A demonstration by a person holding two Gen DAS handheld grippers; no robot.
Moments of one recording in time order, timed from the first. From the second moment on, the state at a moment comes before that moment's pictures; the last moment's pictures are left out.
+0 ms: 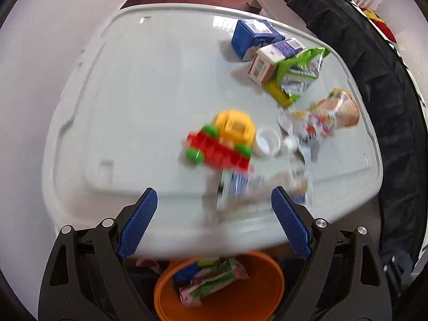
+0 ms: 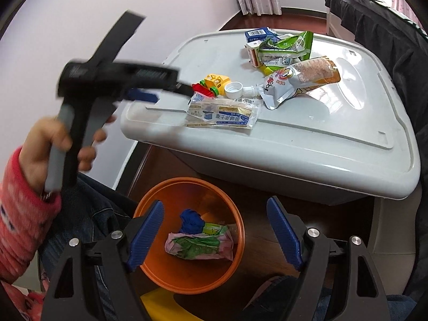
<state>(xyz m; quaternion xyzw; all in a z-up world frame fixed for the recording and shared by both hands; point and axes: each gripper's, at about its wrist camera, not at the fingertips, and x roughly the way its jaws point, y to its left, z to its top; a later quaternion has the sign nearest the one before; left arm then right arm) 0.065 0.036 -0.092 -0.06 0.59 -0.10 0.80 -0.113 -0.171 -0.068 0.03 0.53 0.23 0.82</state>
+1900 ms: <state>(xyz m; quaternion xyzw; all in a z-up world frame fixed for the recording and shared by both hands) 0.113 0.068 -0.047 -0.09 0.53 -0.14 0.83 -0.017 -0.113 -0.063 -0.02 0.49 0.21 0.84</state>
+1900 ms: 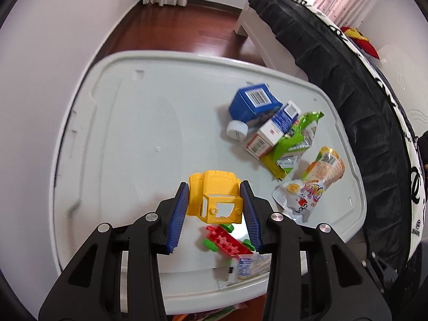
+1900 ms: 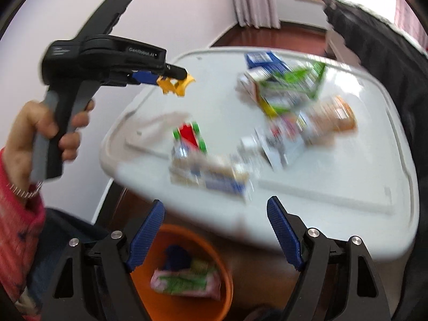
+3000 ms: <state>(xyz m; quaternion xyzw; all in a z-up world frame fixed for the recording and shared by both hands) 0.108 0.118 -0.027 -0.13 0.50 -0.12 0.85 0.088 -0.084 -0.033 -0.01 0.44 0.20 0.88</state>
